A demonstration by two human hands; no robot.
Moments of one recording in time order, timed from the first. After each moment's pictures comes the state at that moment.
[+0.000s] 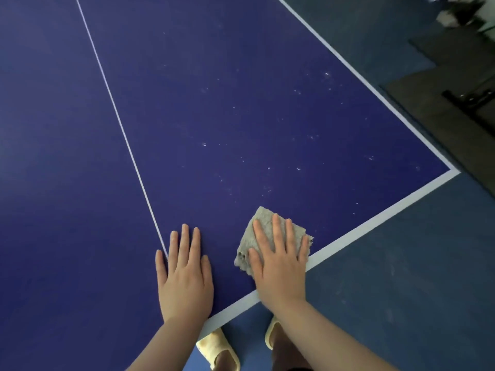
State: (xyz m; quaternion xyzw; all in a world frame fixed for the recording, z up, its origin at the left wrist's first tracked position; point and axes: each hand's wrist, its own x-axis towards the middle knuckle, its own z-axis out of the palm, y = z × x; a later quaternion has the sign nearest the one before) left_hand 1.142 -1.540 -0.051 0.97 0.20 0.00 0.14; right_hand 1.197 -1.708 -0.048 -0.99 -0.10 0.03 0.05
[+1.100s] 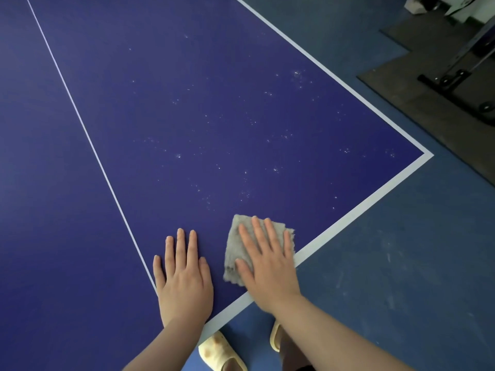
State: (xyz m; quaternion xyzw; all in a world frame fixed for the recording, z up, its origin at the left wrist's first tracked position) left_hand 1.163 -1.566 -0.058 0.98 0.18 -0.01 0.13; right_hand 1.203 -1.734 -0.047 -0.99 -0.16 0.05 0.05
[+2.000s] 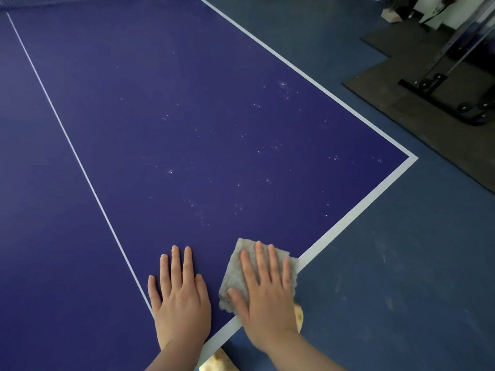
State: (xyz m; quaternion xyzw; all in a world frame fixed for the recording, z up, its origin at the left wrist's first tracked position) left_hand 1.161 -1.562 -0.063 0.98 0.17 0.00 0.12; right_hand 1.172 -1.722 -0.045 -0.99 -0.10 0.04 0.06
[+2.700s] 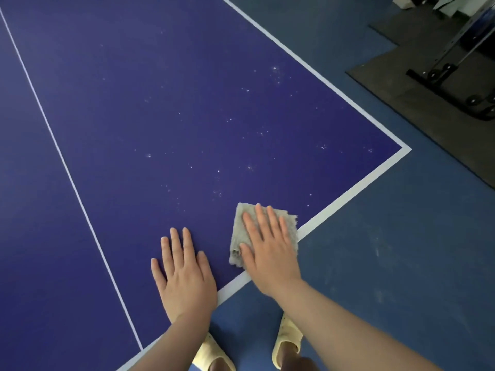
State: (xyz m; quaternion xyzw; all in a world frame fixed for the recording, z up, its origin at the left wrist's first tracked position) left_hand 1.180 -1.632 -0.058 0.96 0.23 0.02 0.17; right_hand 1.234 -1.789 -0.048 -0.99 -0.14 0.02 0.03
